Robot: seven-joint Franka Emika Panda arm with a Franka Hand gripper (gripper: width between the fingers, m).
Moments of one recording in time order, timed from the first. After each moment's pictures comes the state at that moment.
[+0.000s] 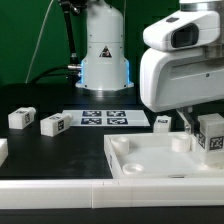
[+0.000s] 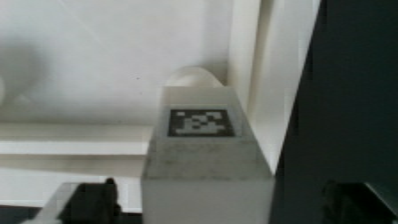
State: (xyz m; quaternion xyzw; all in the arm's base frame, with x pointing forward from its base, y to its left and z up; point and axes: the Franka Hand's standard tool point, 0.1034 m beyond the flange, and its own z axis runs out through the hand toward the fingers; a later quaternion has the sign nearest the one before) arm 0.620 0.117 0.089 -0.99 -0.09 0.01 0.07
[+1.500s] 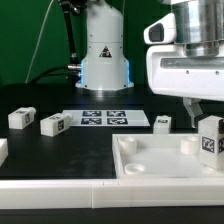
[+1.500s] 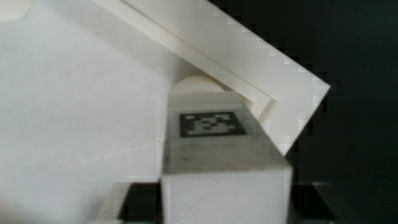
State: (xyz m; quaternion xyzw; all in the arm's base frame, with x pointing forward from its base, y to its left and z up) arm 0.624 0.113 0.088 -0.84 0.53 0.00 0.08
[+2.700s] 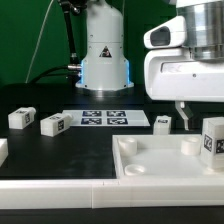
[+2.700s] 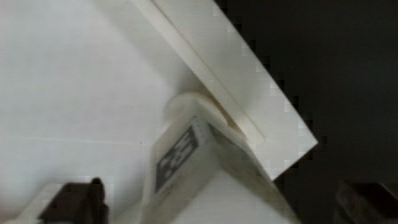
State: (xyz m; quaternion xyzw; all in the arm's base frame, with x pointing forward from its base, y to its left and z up) arm 0.624 0.119 0.083 -0.96 0.27 0.00 0.07
